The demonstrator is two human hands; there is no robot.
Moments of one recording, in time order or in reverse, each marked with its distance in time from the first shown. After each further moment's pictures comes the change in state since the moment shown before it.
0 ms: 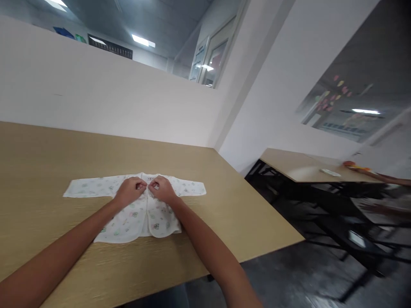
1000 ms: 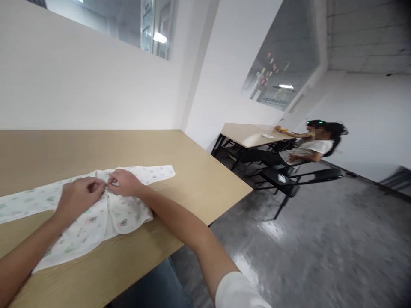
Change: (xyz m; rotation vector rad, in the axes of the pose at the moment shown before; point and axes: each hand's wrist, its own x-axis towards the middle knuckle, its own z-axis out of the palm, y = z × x) left_hand 0.000 0.017 -0.008 0.275 -0.046 -0.079; right_hand 0.005 0.004 -0.004 -0.091 -0.110 -0.109
